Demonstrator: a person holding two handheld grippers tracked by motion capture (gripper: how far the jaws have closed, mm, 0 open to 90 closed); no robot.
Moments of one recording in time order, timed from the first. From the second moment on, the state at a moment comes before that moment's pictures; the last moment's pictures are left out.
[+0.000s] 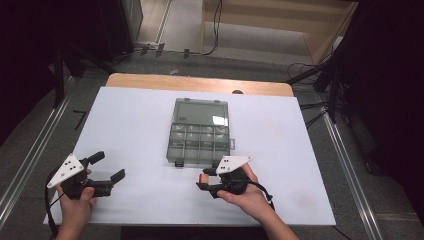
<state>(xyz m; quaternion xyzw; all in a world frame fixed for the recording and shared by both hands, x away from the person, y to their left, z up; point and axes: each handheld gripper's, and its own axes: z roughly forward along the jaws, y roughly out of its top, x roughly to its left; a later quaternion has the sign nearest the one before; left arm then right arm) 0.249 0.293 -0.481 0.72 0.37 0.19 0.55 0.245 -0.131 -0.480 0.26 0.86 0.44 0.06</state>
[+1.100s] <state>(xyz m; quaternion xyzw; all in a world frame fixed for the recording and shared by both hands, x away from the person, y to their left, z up) 0.249 0.293 -0.482 0.72 0.37 0.19 0.56 0.254 -0.144 -0.473 0.27 0.85 0.45 0.06</state>
